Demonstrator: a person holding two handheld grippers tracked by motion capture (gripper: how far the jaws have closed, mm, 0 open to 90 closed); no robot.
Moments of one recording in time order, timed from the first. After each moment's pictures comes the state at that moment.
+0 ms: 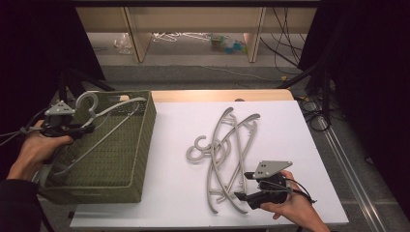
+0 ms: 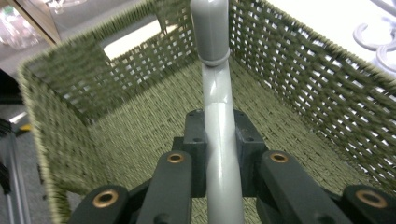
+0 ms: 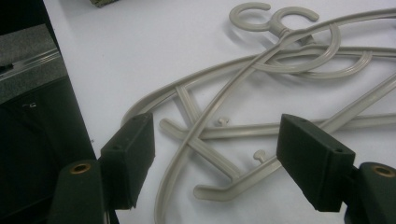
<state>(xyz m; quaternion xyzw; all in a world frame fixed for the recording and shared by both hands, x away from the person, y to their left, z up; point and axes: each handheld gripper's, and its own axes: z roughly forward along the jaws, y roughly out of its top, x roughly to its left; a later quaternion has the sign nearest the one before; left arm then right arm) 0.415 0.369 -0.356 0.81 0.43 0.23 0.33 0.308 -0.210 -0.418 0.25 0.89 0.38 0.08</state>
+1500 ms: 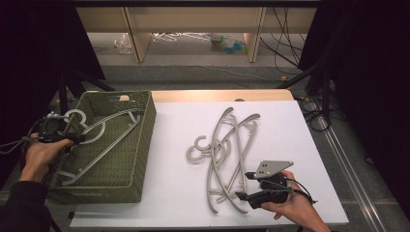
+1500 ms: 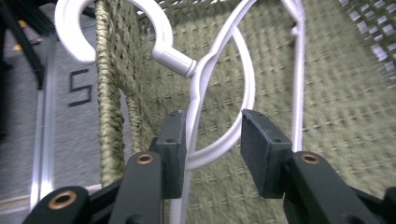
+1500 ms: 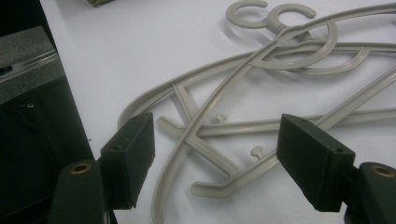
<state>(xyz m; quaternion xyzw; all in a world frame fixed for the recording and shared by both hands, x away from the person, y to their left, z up) 0.418 0.400 -0.394 0.73 0.59 0.22 0.26 0.309 -0.213 -0.420 0.26 0.88 0.38 0.09</state>
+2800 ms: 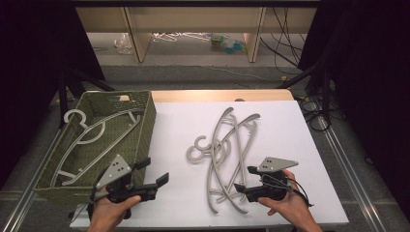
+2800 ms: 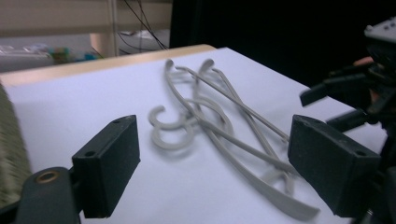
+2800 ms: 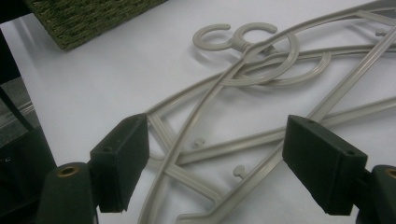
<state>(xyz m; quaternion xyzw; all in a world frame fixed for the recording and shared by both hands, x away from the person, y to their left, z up) 0.276 0.180 -0.408 0.71 0.39 0.15 0.57 0.315 -0.214 -0.429 0.33 0.84 0.43 0.10</state>
